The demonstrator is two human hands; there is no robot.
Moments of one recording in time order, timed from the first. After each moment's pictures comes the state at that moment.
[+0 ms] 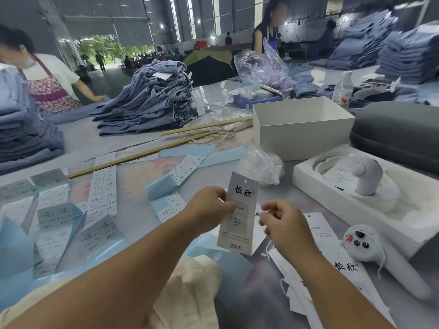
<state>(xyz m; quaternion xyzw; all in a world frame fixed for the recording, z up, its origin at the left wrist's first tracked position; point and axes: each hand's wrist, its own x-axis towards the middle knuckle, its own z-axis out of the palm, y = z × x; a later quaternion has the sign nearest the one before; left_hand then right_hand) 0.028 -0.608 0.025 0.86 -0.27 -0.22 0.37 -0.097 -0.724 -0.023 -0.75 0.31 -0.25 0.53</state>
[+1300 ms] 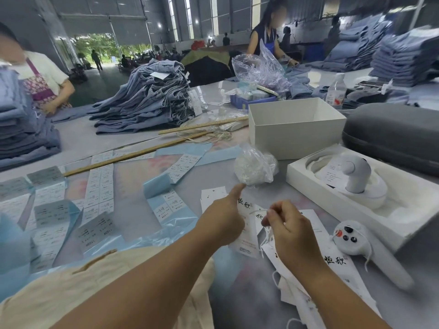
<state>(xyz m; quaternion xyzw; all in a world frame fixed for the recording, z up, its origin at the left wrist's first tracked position) -0.010 -0.624 0.010 0.89 -0.36 -0.15 0.25 -0.129 -0.720 -0.029 -0.80 0.26 -0.33 0.44</state>
